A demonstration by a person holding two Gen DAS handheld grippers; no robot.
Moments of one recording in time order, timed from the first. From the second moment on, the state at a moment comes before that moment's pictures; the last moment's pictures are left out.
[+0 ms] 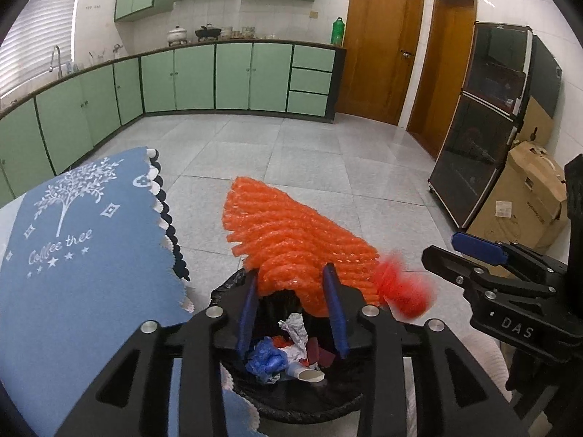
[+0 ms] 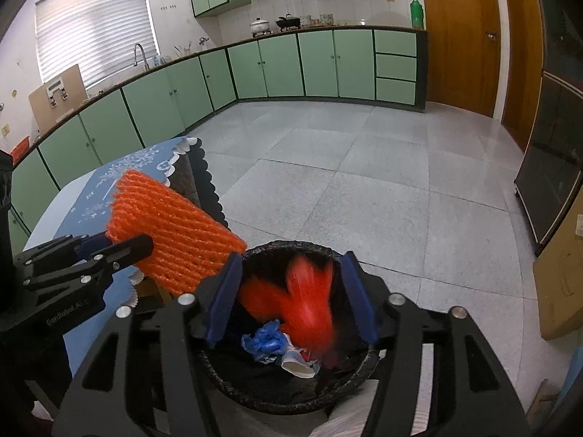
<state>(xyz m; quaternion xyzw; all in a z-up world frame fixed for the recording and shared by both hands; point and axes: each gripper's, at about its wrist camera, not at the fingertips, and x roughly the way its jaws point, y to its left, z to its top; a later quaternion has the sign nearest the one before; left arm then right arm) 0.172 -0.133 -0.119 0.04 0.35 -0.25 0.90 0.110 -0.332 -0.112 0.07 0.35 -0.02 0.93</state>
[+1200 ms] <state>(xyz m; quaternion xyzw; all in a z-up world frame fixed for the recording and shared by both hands) 0.151 -0.074 -0.067 0.01 0.31 -0.22 0.93 0.071 -0.315 -0.057 0.08 0.30 0.00 0.95</state>
